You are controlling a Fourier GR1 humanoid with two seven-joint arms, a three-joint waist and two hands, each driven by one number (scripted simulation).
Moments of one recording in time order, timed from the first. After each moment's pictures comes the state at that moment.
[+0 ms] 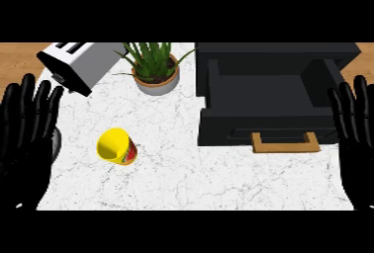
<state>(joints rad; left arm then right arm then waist) -0.03 0.08 -0.03 -2.10 0.03 0.01 -0.04 -0.01 -0.07 0.01 -2.10 0.00 0.00 -0.02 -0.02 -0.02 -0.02</state>
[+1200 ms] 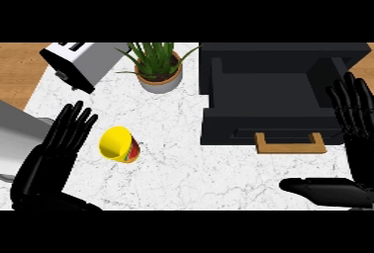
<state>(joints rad) 0.08 0.14 0.03 -1.83 0.35 -0.29 -0.02 -0.04 -0.15 -0.06 -2.02 0.00 0.09 0.02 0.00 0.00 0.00</state>
